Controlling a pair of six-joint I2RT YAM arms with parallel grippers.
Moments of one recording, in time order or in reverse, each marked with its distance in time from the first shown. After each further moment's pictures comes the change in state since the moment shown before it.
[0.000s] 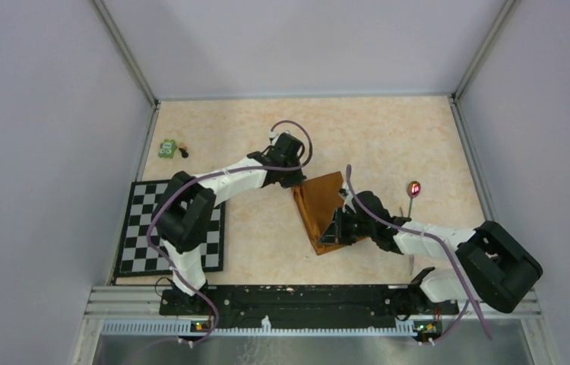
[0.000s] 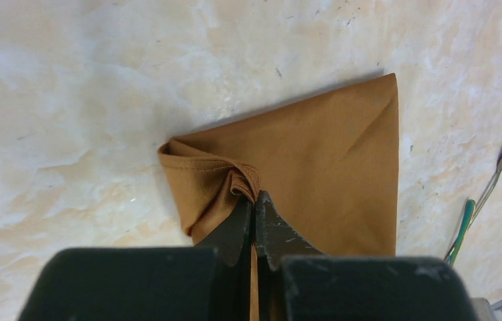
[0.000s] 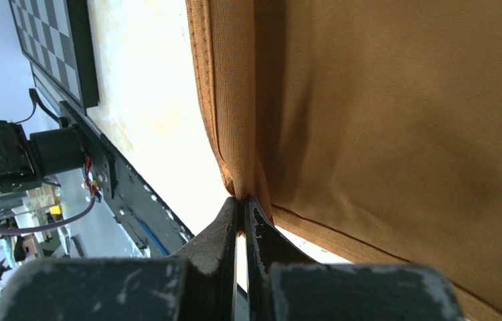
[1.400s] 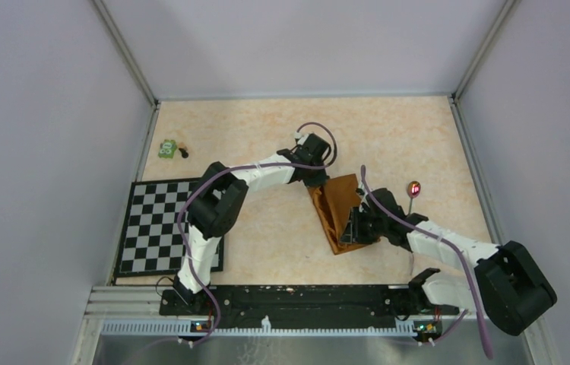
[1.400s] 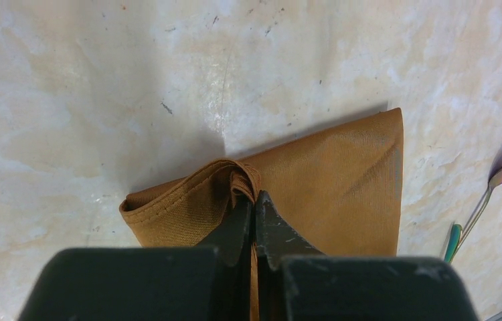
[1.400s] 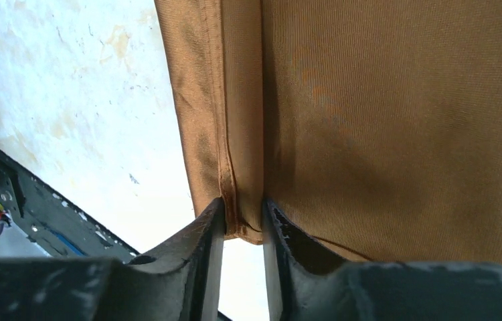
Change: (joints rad) left arm -0.103 0.289 0.294 -0.043 -0.017 -0.058; right arm -0.153 -0.146 0.005 -0.337 0.095 -0.204
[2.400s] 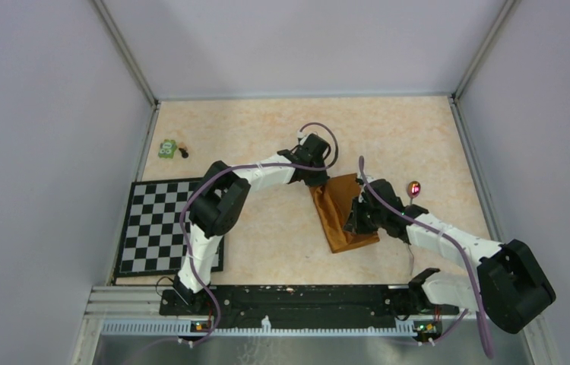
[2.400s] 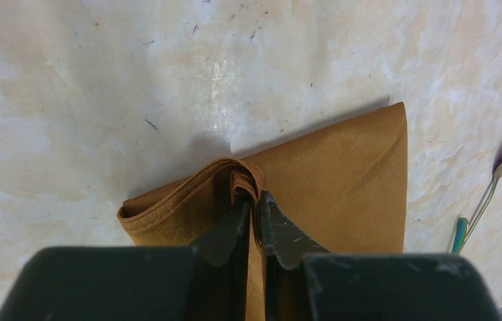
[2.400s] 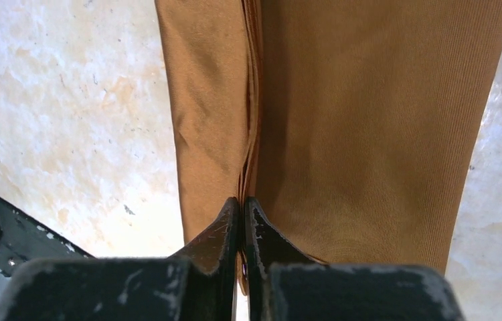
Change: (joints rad) left arm 0.001 0.024 0.000 0.048 0.034 0.047; right arm 0.000 0.006 0.112 -0.084 0.118 -0.092
